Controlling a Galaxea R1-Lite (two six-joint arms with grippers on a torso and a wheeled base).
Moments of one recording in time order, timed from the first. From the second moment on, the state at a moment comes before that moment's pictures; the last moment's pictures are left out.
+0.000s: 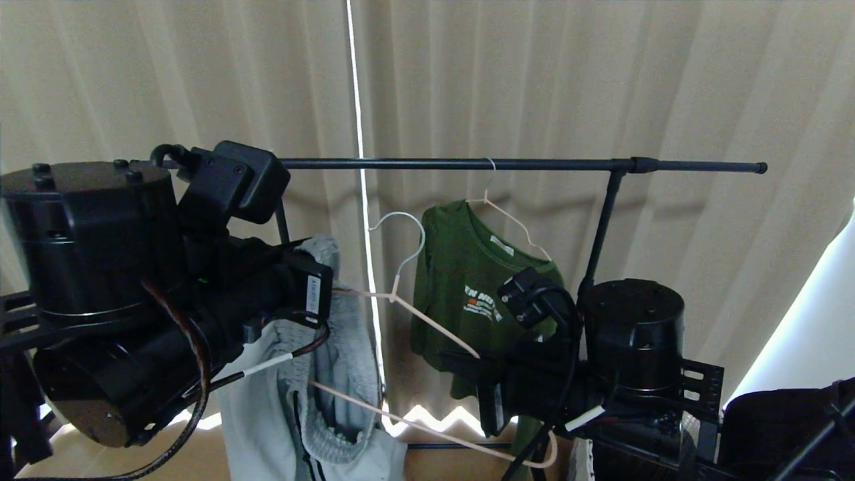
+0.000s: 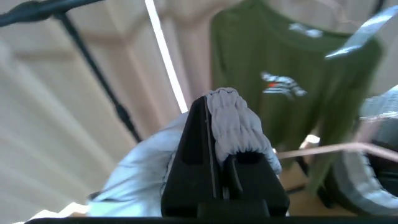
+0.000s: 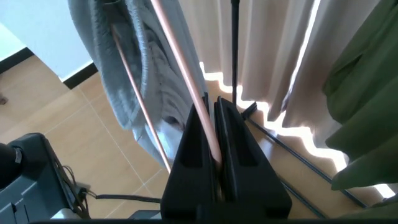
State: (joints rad) left arm -0.72 1.46 -0.77 -0.51 0.45 0.11; right arm 0.81 1.82 -0.68 -0.79 0.08 0.27
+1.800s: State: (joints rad) left arm -0.85 1.36 -0.61 -0.51 0.19 0.12; right arm 0.77 1.68 -0.72 -0.80 0.03 0.26
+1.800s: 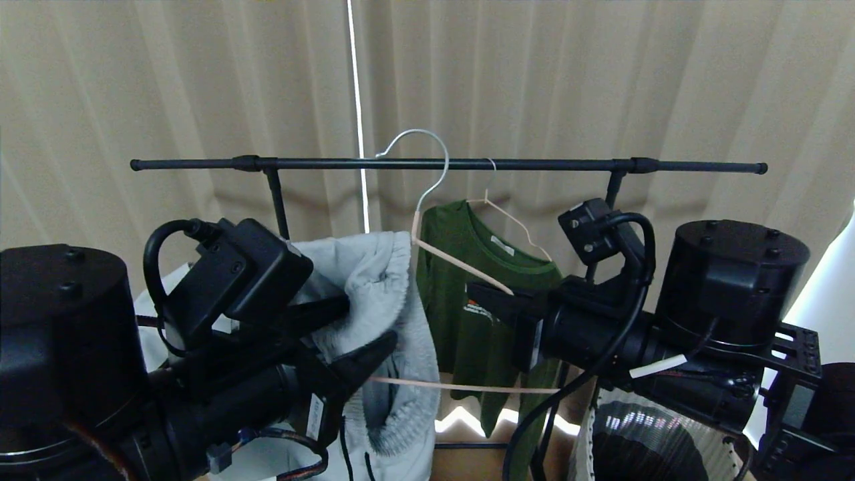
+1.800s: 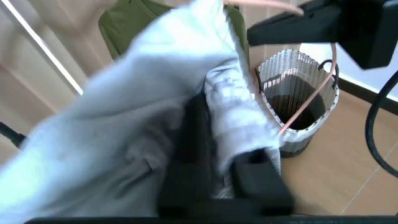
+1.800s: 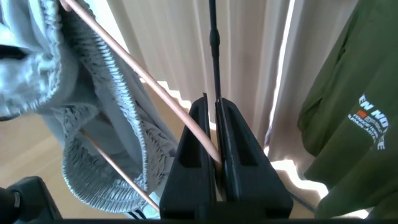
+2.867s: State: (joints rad) left arm -0.86 1.21 -0.47 -0.68 0.01 0.15; right arm 0.58 1.58 -0.64 -0.79 0.03 0.13
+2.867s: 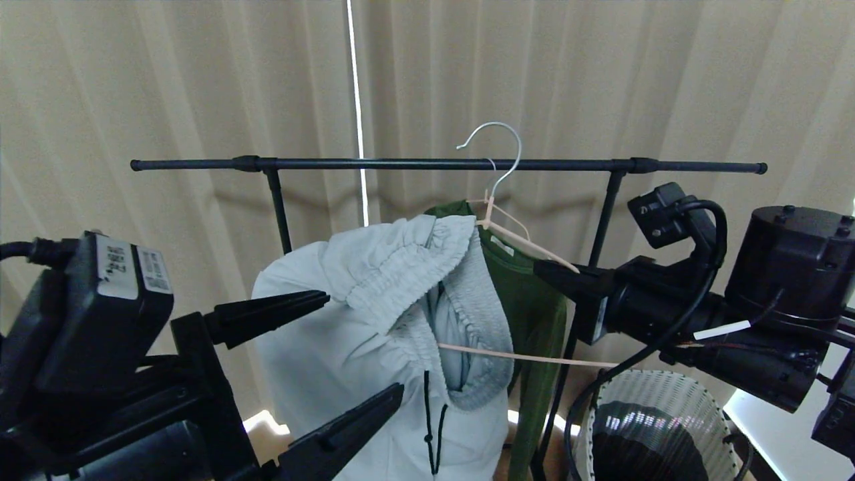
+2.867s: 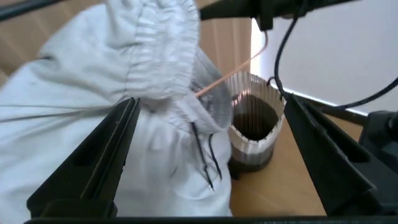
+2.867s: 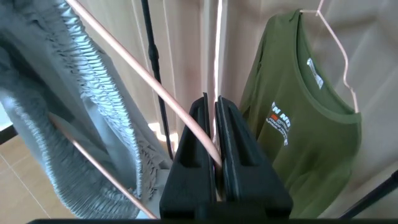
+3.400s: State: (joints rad) left arm -0.73 1.22 -0.50 -0.73 -0.04 0.42; right arm 0.59 1.56 -0.61 -0.79 0.03 0.09
